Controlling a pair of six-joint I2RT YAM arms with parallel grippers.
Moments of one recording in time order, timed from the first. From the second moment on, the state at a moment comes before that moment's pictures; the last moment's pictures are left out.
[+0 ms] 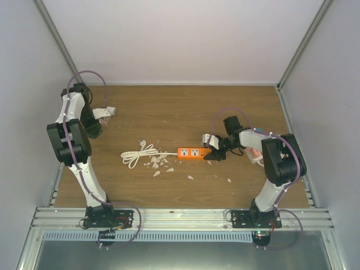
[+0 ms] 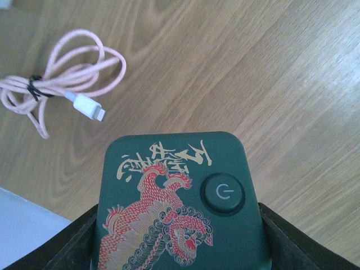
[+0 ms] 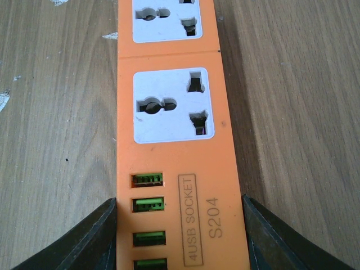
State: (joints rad) left arm 0.28 2.06 1.79 -1.23 -0.05 1.22; right arm 0.26 1.76 0.91 -0.43 -0.69 -1.12
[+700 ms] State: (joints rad) left arm 0.22 2.15 1.80 -1.23 -0.20 1.17; right arm 0.26 1.77 0.94 -0.46 -0.68 -1.12
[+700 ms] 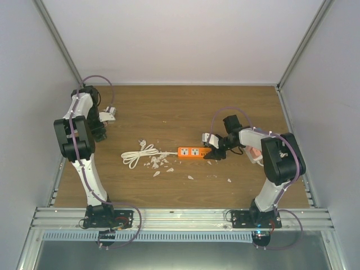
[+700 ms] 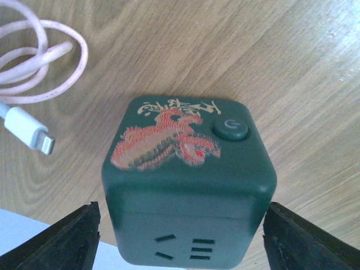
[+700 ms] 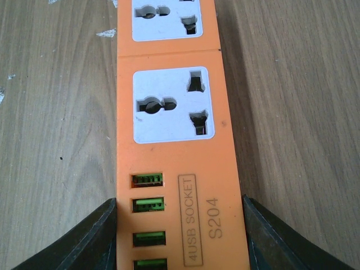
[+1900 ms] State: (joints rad) left arm 0.17 2.00 1.78 -1.08 -0.14 1.03; right arm 0.14 2.18 1.62 -0.68 -0.51 -1.33
